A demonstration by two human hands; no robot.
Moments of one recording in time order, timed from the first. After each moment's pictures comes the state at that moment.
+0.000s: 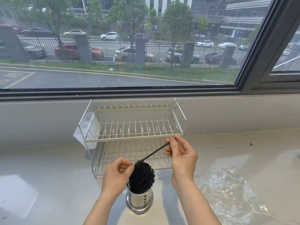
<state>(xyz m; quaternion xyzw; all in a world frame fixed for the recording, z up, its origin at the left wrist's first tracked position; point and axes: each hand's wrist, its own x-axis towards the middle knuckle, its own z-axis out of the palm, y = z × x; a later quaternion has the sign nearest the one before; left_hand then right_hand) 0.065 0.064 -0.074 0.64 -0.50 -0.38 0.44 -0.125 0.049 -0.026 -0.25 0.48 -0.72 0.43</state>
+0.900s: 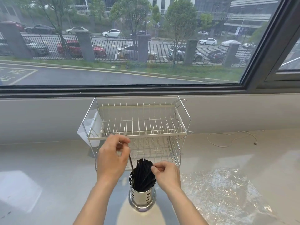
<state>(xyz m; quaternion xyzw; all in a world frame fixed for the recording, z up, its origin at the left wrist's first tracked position) 0.074 0.050 -0.019 0.60 -0.60 -0.15 0.51 -0.100 0.057 -0.089 -0.47 0.74 -0.33 0.36</state>
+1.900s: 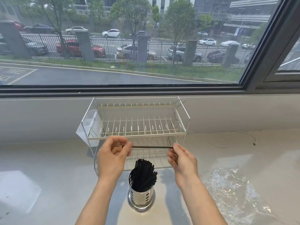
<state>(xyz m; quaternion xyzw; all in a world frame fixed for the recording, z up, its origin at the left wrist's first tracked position) 0.067 0.054 -0.018 0.55 -0.44 -0.36 0.60 -0.130 0.047 -0.033 -0.13 0.53 -0.63 0.55</state>
